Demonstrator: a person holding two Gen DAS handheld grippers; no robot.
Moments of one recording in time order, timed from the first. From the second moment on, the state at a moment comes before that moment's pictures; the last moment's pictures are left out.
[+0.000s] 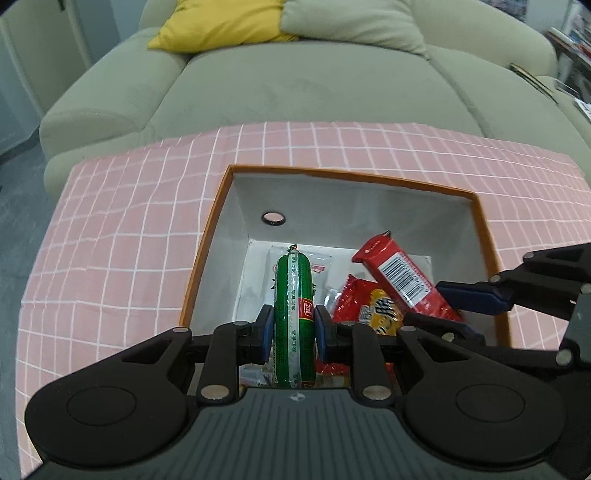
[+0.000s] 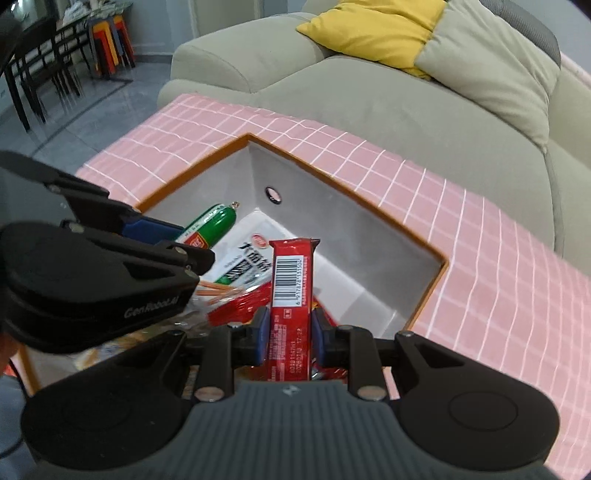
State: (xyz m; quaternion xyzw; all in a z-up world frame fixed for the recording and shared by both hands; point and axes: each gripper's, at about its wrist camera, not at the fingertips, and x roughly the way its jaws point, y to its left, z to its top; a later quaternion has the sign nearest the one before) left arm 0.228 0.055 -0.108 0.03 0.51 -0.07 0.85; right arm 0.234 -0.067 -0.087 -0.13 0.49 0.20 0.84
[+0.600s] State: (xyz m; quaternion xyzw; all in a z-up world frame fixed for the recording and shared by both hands) left arm 0.258 0.050 -0.147 0.06 0.55 -0.05 0.83; right arm 0.255 -0.058 -0.123 -0.22 0.49 0.20 0.82
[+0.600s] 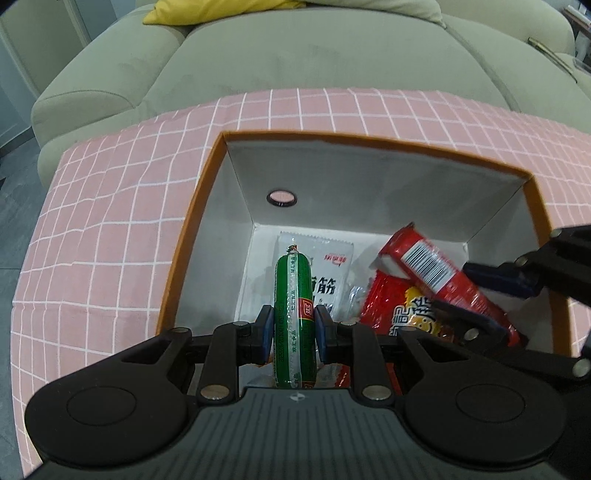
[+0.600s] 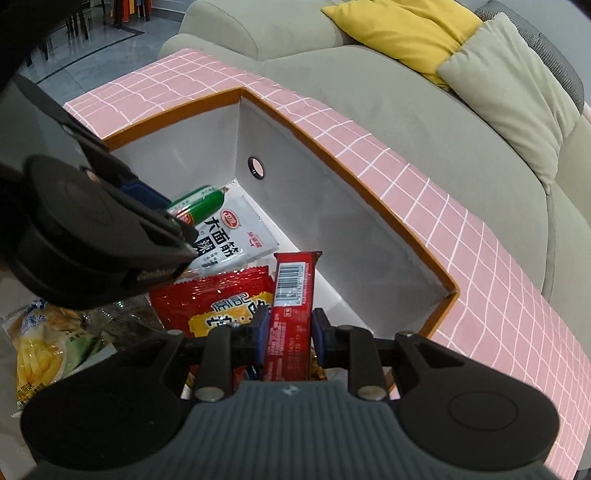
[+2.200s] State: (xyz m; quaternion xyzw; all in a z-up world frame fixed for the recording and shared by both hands) left arm 0.087 0.042 0.056 0.07 0.27 -0.03 0.96; right arm 0.118 -0.146 0.053 0.04 0.35 0.18 0.92
